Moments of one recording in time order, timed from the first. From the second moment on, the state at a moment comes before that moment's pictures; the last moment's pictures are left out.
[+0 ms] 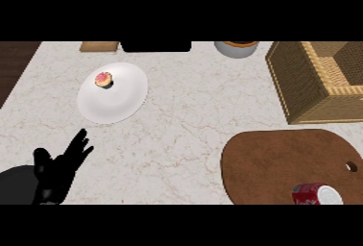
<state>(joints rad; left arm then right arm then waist) 0.11 0.33 -0.14 -1.46 0.23 0.12 0.17 0.03 -1.13 -0.41 -2.29 -0.54 0.75 0.80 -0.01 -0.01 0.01</state>
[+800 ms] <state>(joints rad) 0.10 0.32 -0.12 -1.46 0.20 0.11 0.20 0.13 -0.85 -0.20 -2.31 -0.04 0.80 0.67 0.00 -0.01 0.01</state>
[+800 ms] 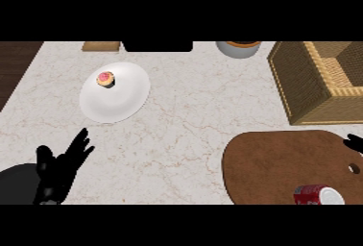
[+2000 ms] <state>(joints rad) 0.11 0.30 -0.08 -1.46 0.17 0.07 0.21 0.20 -0.64 0.02 -2.15 0.51 0.74 0.38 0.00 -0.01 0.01</state>
